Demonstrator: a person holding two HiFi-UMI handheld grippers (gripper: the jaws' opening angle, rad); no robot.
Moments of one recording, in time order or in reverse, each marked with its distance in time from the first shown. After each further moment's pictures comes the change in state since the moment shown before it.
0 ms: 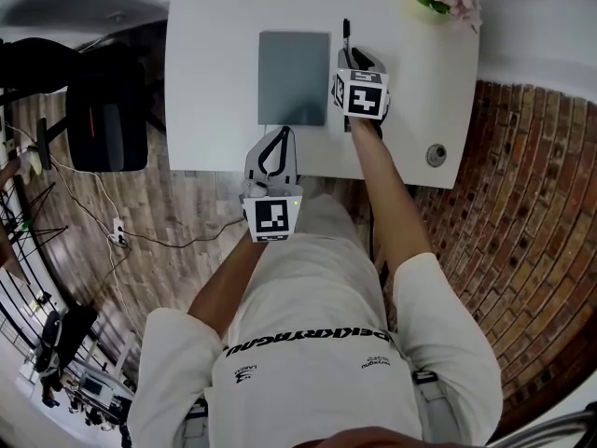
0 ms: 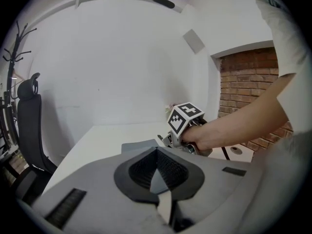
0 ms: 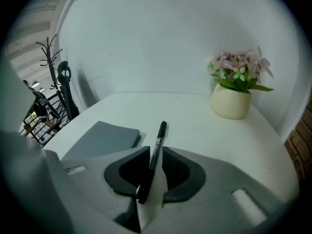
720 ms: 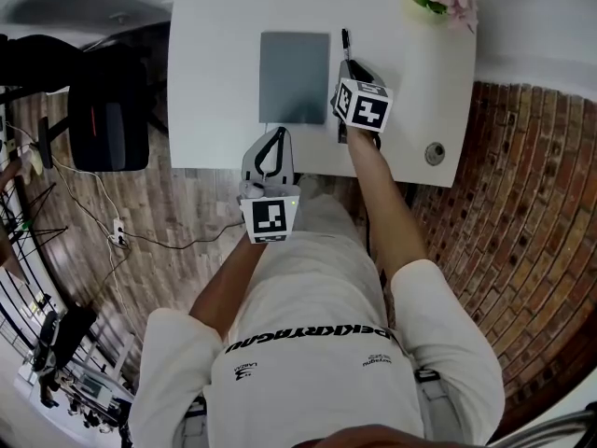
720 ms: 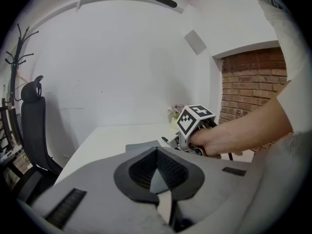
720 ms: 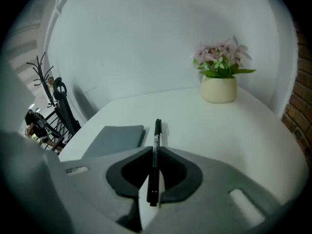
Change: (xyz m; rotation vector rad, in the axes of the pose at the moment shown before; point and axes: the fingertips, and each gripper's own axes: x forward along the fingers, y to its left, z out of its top) left arm -0.013 0.006 0.008 -0.006 0.001 0.024; right arm -0.026 0.006 -0.016 0.176 -0.006 0.017
